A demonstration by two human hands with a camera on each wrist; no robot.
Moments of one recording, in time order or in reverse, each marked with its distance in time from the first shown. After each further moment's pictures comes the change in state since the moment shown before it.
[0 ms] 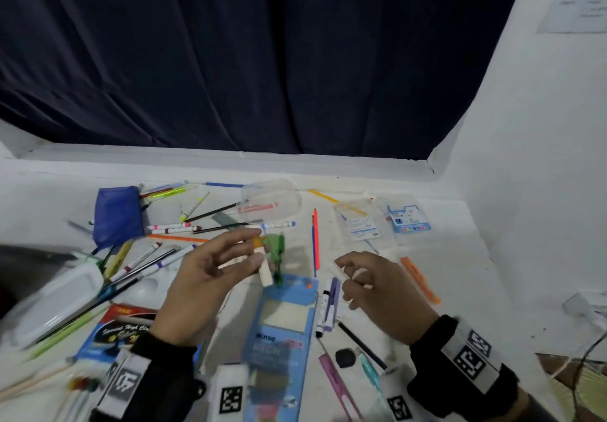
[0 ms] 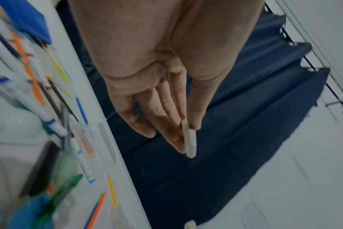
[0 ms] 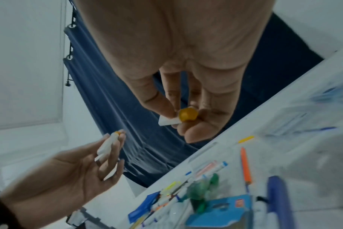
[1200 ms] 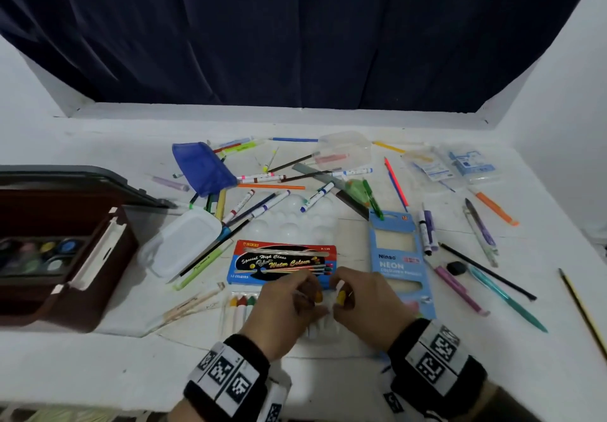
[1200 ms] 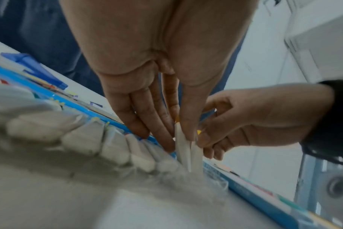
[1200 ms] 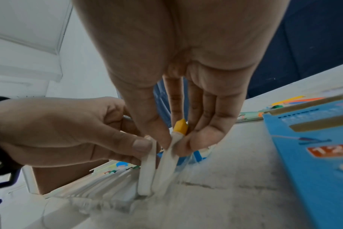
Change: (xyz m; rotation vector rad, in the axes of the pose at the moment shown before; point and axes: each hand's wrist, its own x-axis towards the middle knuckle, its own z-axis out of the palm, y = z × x) left_hand -0.107 -0.057 -0.165 0.594 -0.321 -0.054; right_hand -0.058 -0.081 0.251 -0.350 -0.041 0.046
